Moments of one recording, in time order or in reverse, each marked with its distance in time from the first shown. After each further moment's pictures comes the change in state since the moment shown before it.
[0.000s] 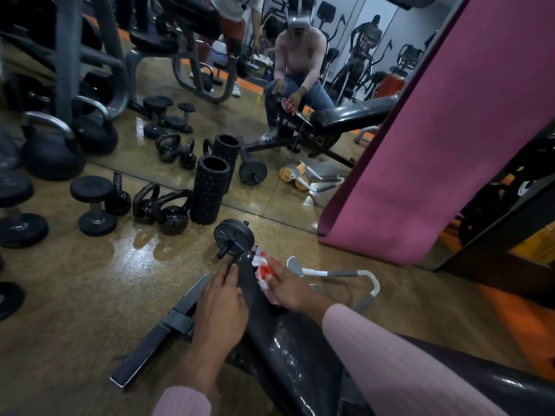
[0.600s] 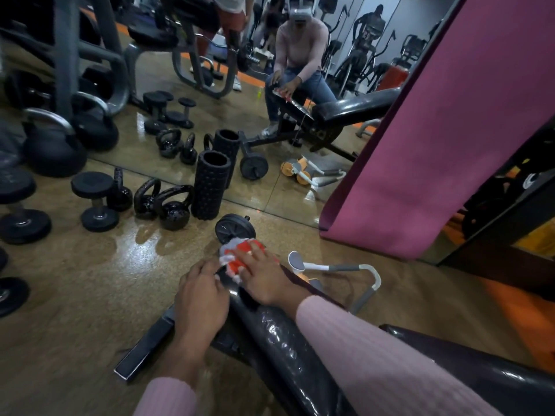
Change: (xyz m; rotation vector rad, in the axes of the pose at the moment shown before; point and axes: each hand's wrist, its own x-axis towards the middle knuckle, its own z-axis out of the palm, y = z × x) left_hand 0.003 -0.010 -0.020 -0.062 0.118 -0.143; right_hand 0.019 -0.040 0.025 -0.221 0.062 -0.160
